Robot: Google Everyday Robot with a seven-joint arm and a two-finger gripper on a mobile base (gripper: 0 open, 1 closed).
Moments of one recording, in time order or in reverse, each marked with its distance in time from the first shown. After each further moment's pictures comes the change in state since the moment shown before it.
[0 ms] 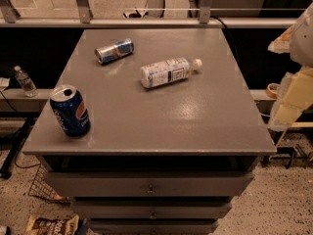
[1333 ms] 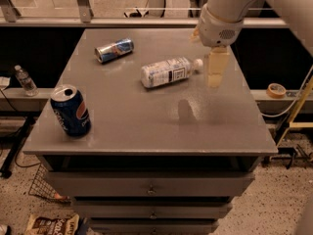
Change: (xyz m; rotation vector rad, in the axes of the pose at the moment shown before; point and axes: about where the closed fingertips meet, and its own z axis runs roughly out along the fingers) arm -0.108 -0.105 0.123 -0.147 -0.006 -0.395
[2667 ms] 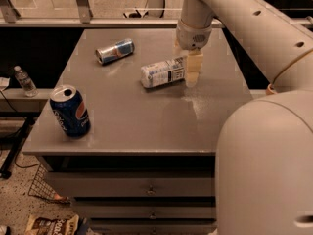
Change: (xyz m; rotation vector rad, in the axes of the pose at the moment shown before) arm -0.016 -0.072 0.072 -0.063 0.024 -0.070
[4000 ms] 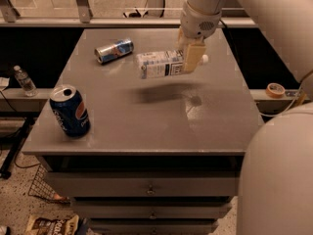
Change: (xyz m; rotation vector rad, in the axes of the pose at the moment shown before) arm -0.019 0.023 -0.051 0.050 -0.062 0.012
